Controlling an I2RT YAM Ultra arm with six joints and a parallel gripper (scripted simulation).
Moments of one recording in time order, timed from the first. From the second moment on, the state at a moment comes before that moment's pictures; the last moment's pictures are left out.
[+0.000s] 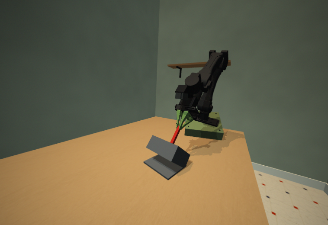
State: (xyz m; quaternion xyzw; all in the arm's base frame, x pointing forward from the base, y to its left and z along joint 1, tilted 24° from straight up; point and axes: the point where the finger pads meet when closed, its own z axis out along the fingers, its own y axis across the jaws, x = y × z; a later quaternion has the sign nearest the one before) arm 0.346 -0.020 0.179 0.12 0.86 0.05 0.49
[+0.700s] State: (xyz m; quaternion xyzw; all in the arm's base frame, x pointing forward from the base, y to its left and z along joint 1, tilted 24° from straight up) arm 0.361 -0.021 0.169 0.12 0.86 0.05 0.49
